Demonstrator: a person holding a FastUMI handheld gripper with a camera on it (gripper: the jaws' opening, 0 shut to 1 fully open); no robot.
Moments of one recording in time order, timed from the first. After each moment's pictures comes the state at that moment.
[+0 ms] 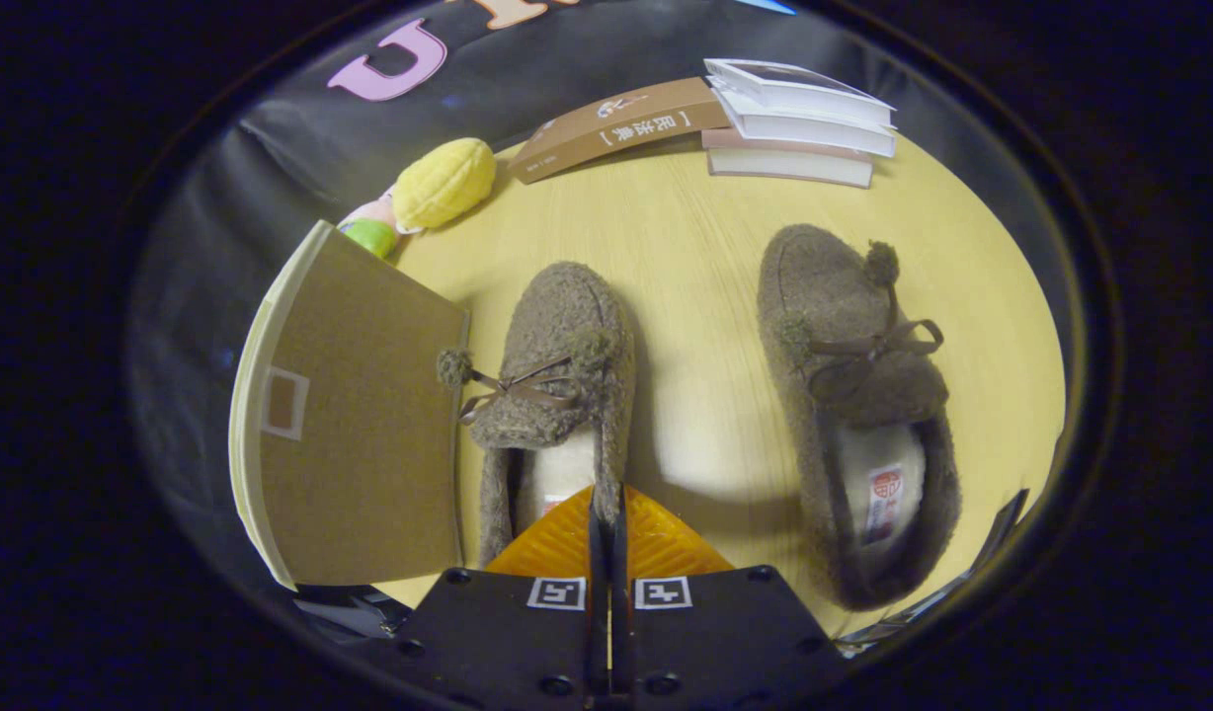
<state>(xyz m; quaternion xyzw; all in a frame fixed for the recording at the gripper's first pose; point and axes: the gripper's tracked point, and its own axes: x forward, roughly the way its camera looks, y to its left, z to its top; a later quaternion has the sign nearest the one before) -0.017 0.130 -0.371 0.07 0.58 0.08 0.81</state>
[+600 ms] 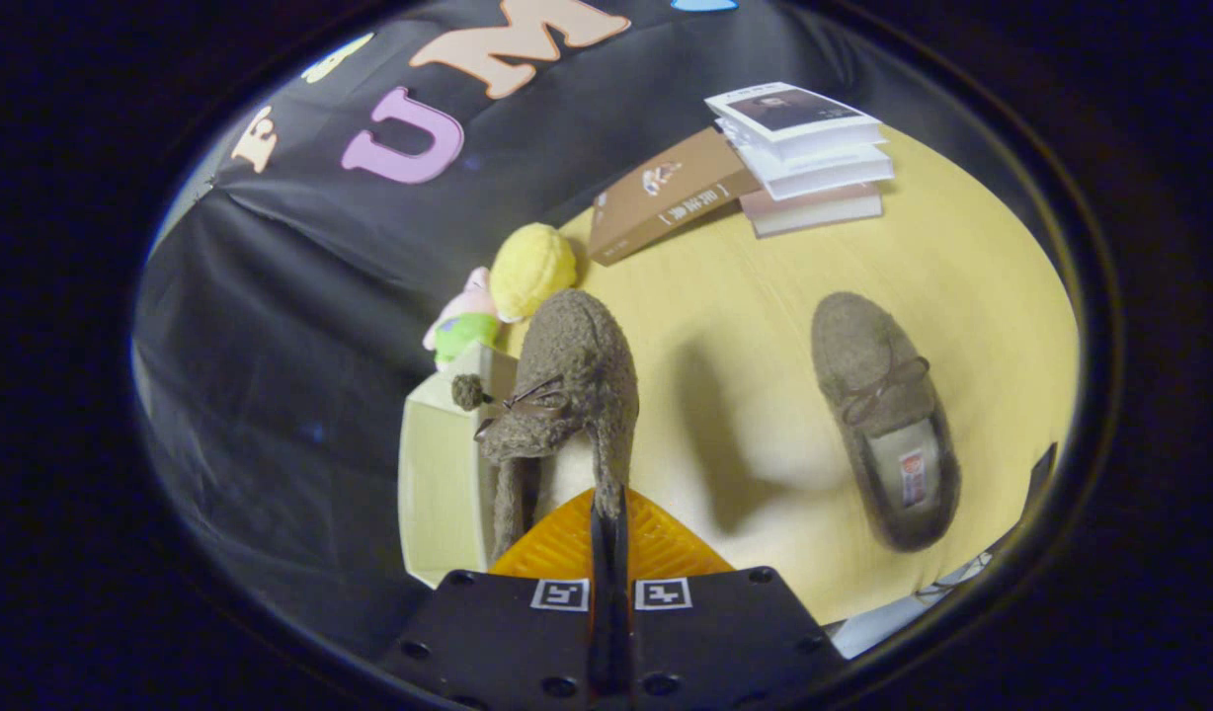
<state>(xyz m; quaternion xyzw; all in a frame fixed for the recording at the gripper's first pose) 0.002 0.194 -0.239 0.24 0.52 0.14 0.80</state>
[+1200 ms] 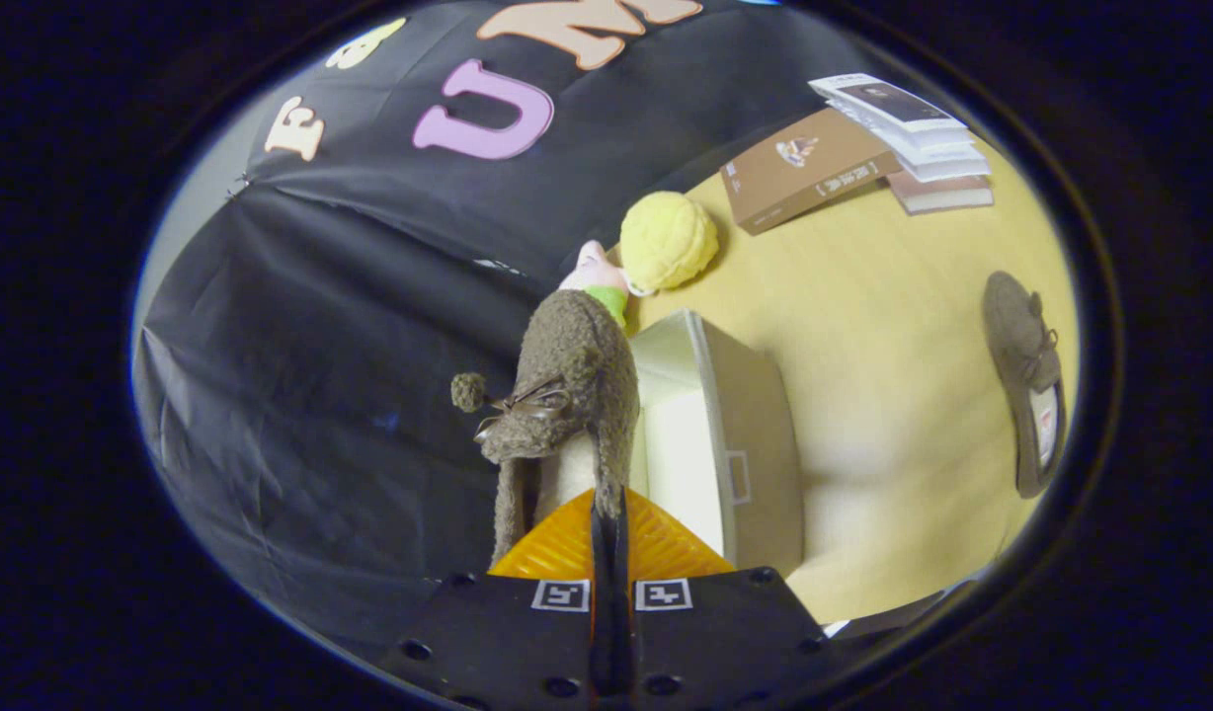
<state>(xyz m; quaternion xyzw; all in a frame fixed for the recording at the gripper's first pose) -0.019 0.350 -0.229 0.26 0.55 0.20 0.77</state>
